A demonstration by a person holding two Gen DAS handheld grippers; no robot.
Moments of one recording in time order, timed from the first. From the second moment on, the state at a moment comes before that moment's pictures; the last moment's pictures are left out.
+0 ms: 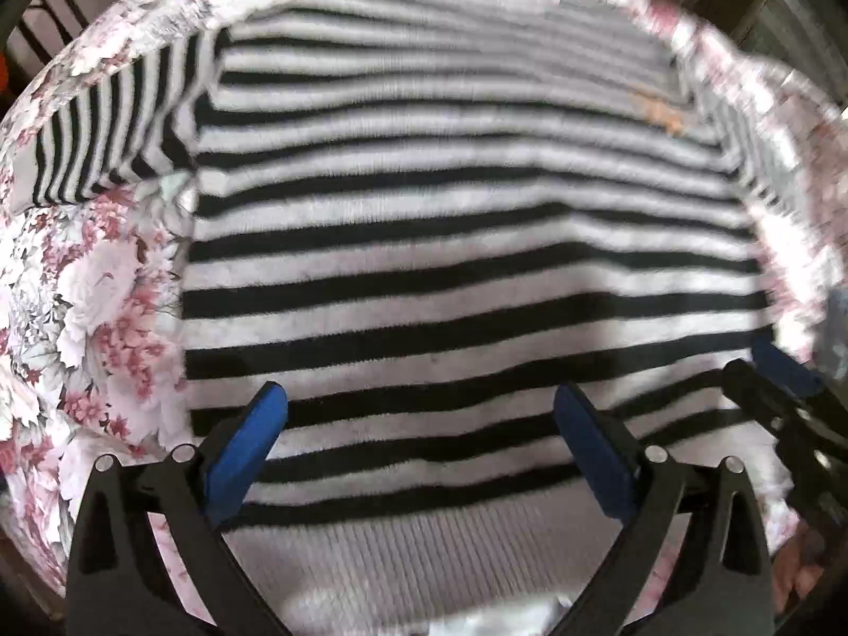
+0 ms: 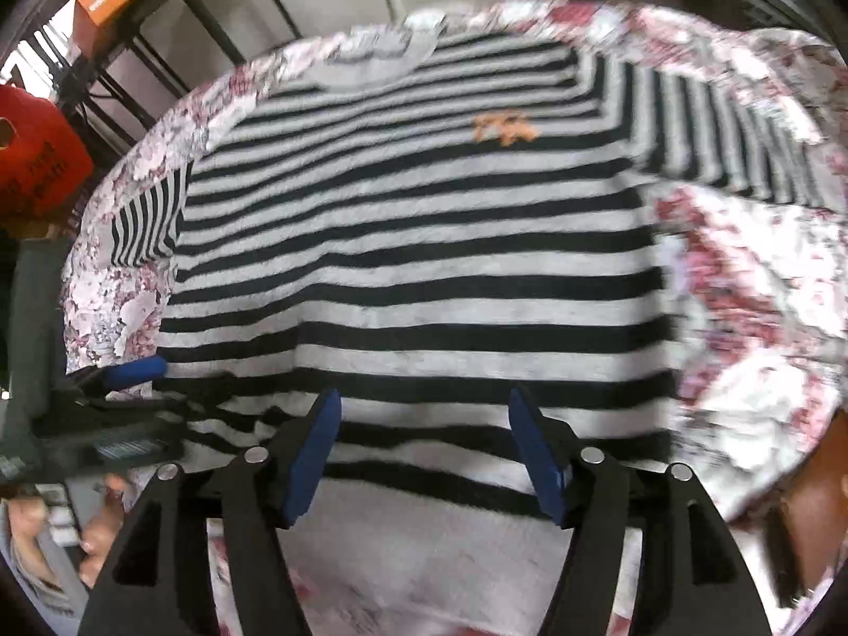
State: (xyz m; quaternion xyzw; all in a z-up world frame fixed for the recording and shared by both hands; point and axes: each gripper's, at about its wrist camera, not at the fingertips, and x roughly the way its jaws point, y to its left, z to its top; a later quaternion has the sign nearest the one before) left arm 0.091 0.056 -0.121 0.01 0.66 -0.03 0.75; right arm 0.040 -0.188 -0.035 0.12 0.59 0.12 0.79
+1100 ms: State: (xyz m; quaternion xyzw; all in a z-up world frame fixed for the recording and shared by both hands) left arm 0.210 0.403 -0.142 -0.40 0.50 0.16 0.75; right arm 0.128 -0.241 -0.052 0.29 0.53 0.10 0.79
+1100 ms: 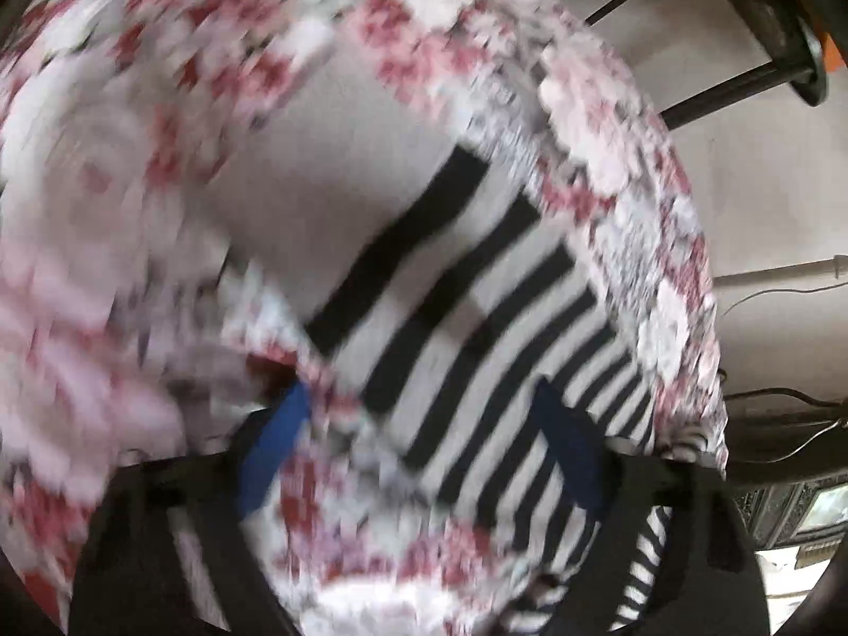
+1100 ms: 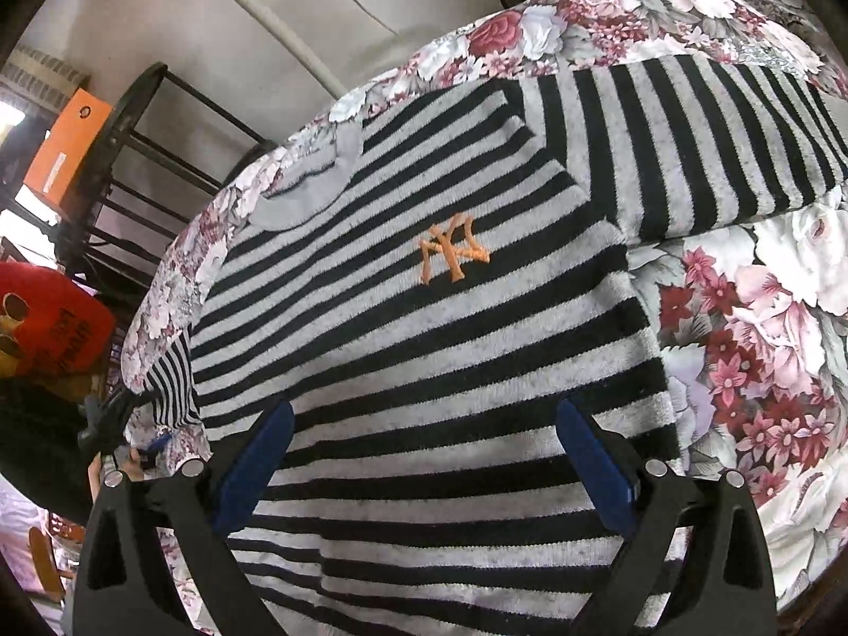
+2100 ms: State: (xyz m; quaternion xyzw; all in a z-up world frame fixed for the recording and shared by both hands) left arm 0.335 0.237 -0.064 -0.08 0.48 0.06 0.87; right arm 0.135 -0.211 -0.048 0.18 0.53 0.09 0.82
